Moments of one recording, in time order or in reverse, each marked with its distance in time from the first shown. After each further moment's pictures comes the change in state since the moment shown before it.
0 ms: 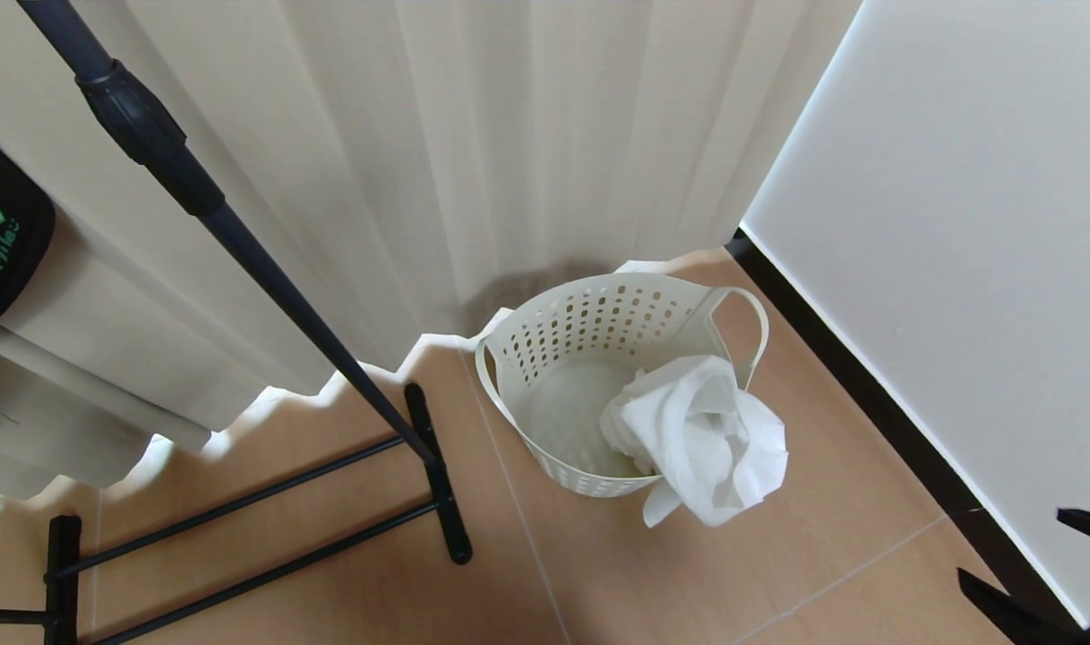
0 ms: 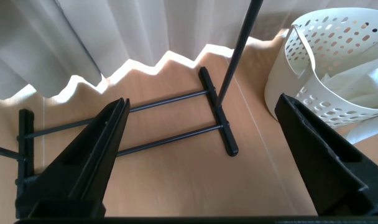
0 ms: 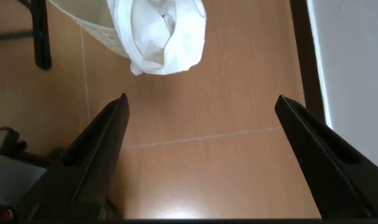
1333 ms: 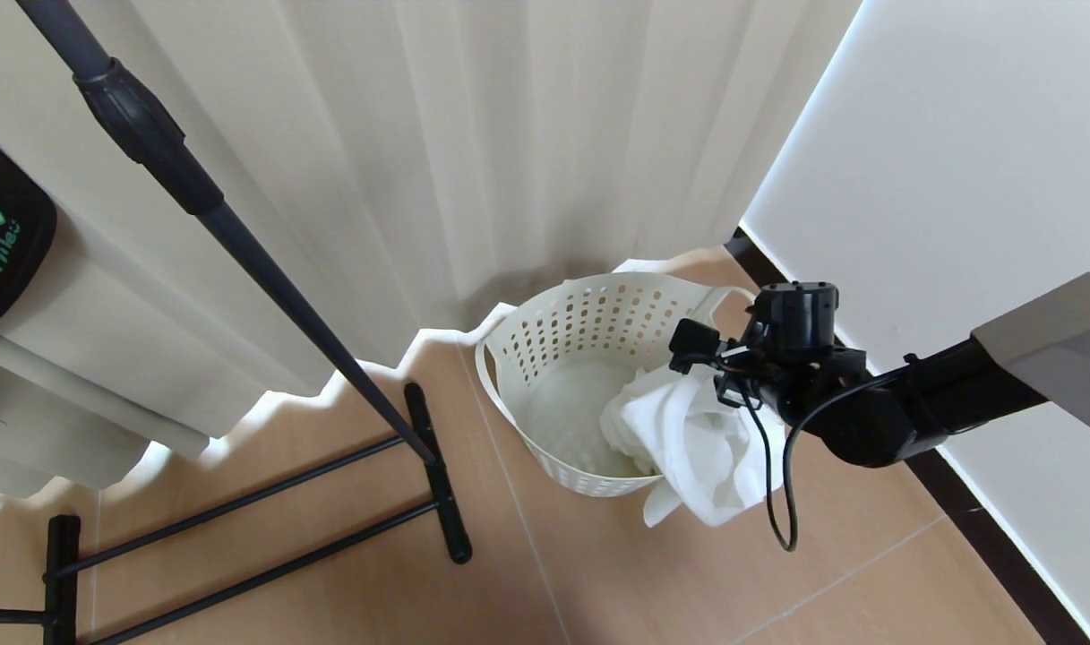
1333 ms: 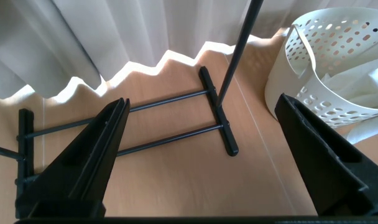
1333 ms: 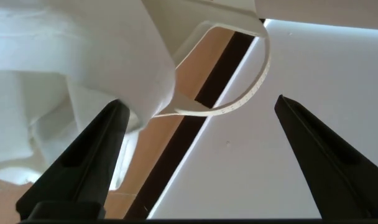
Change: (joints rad) left arm 0.000 0.000 0.000 0.000 0.000 0.000; right arm 0.214 1.237 -0.896 -0.411 -0.477 -0.760
